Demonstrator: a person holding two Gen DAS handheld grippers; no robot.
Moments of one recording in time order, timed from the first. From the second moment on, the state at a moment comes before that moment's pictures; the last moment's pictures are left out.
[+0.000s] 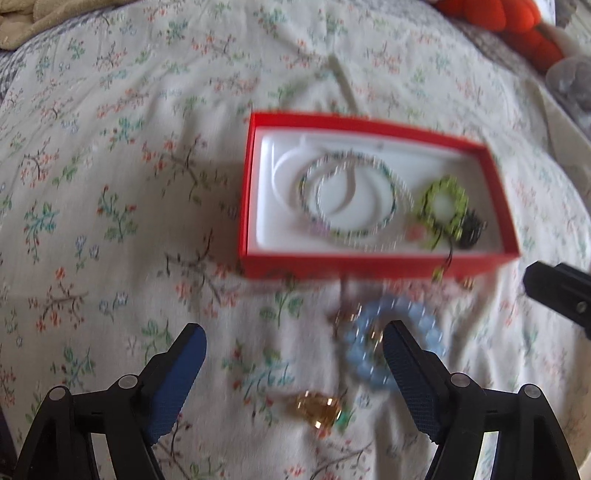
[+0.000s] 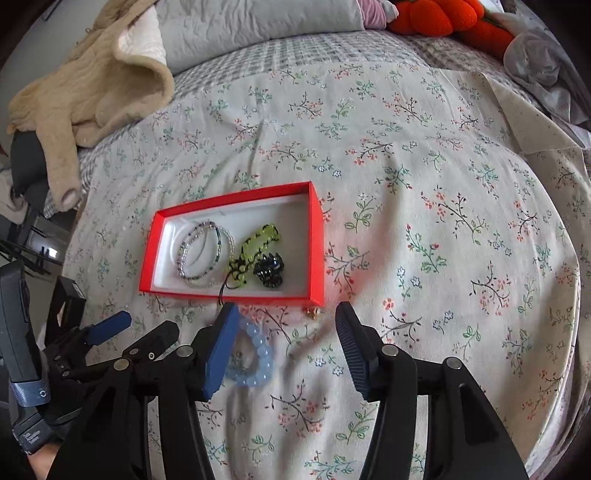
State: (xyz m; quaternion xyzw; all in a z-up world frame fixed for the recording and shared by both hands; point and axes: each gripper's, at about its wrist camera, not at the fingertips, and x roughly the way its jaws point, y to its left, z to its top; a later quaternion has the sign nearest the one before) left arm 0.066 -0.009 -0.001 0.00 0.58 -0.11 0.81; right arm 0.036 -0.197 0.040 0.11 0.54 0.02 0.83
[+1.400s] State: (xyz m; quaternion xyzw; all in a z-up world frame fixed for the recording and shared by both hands) left arm 0.058 0.015 -0.011 -0.04 0.57 -0.12 0.81; right arm 0.036 -0.183 -0.034 0.21 0.62 0.05 0.76
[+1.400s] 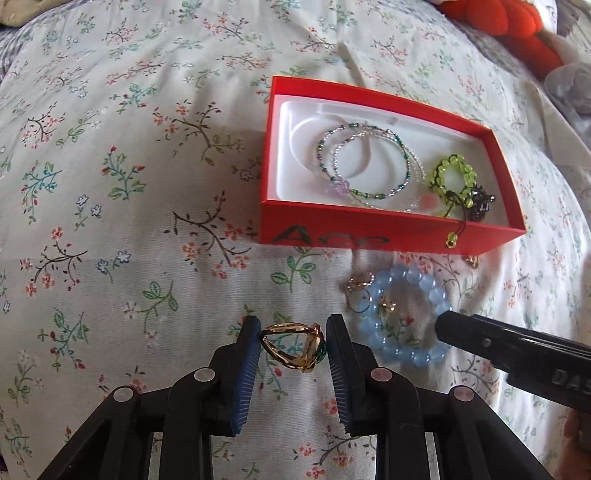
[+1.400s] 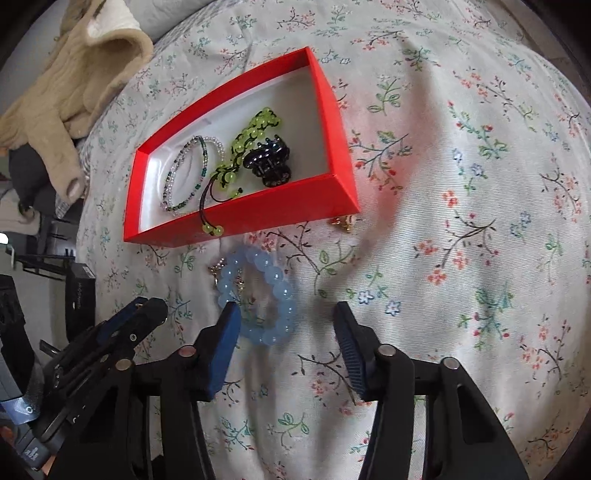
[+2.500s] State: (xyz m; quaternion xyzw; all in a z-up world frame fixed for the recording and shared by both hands) left arm 0.038 0.018 0.031 -0.07 0.51 -0.15 0.85; right arm -0.002 -0.180 0.062 0.18 0.51 0.09 0.84
